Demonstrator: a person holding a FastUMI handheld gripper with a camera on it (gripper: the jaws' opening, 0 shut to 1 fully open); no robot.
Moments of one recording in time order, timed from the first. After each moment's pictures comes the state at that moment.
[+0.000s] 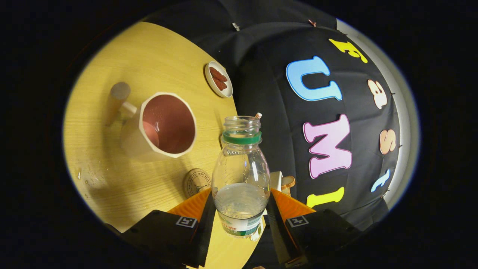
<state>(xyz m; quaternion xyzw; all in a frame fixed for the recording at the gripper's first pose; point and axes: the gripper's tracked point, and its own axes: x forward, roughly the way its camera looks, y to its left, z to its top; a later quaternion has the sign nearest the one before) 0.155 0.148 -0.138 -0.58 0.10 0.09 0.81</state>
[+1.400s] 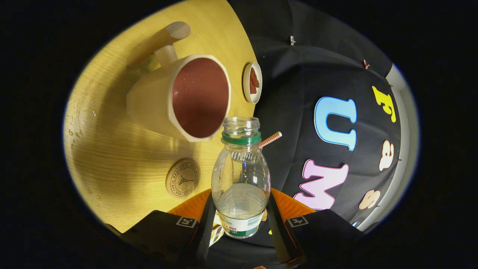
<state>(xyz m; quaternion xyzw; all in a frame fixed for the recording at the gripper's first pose) 0.187 0.154 -0.139 -0.73 0.05 0.14 0.66</state>
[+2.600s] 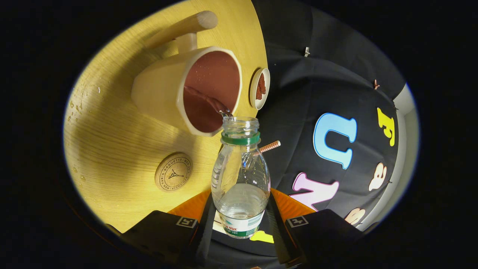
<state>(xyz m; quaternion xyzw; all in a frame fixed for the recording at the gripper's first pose) 0.195 0.157 -0.131 -0.78 0.01 0.16 0.60</state>
